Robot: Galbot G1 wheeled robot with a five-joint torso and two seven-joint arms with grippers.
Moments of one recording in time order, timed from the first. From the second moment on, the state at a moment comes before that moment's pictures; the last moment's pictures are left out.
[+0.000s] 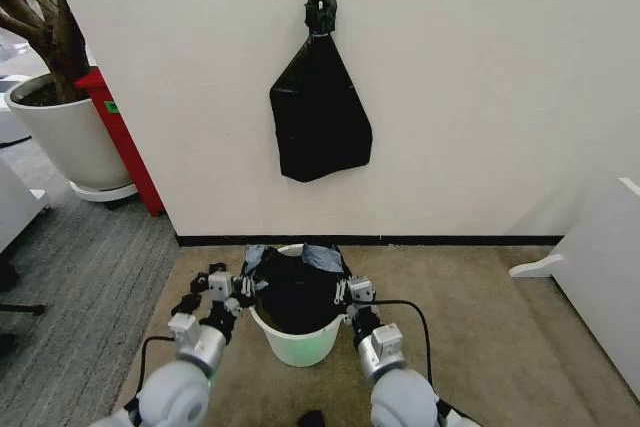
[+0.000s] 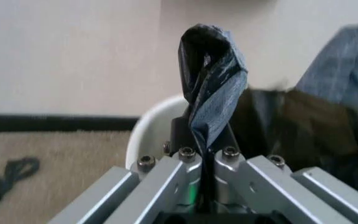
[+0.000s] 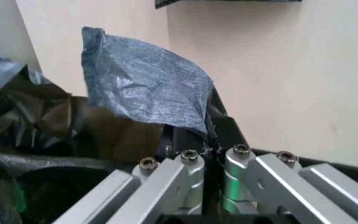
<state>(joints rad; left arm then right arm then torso) 1.44 -0.83 -0.11 -2.02 -0.71 -0.16 -0.30 -1.29 1.14 -0.18 1.99 0.22 -0.05 0.49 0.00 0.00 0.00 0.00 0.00</state>
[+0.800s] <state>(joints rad) 1.63 -0.81 -0.15 -2.14 -0.69 -0.01 -0.42 -1.38 1.09 -0.16 2.08 0.32 -0.27 0.57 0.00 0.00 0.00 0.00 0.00</state>
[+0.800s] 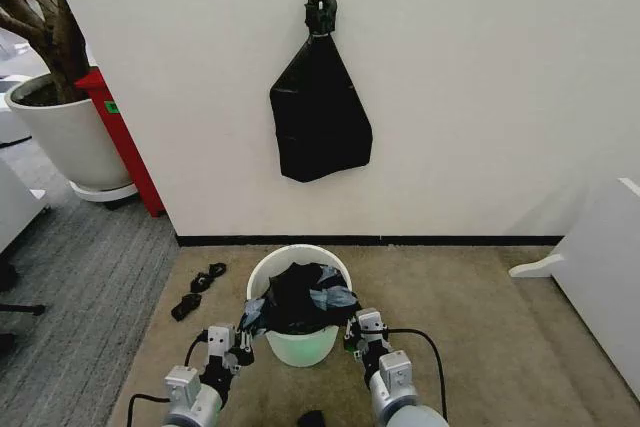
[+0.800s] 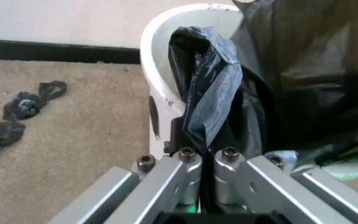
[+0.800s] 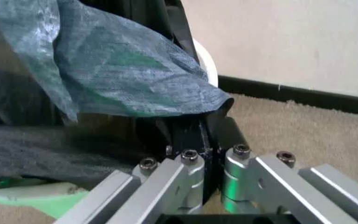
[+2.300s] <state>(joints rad) 1.37 -0.89 -0.08 -1.72 -0.65 -0.12 -0.36 -1.34 1.16 -0.14 1.84 0.32 -0.25 0.51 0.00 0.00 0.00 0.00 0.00</state>
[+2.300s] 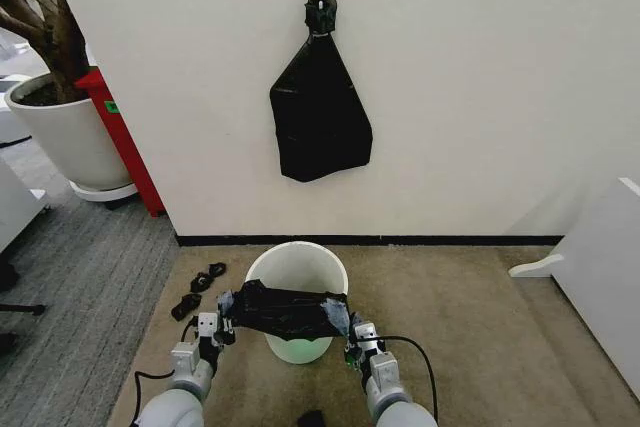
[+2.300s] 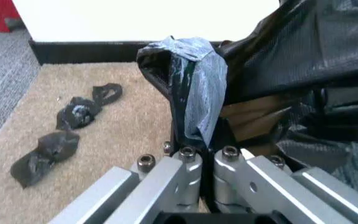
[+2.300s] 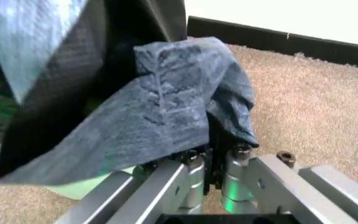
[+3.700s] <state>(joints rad) 1.77 -0.86 -0.36 -2.13 -0.56 -0.14 -0.37 -1.49 1.08 -0.11 2.15 0.35 -0.30 0.46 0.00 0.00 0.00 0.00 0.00</state>
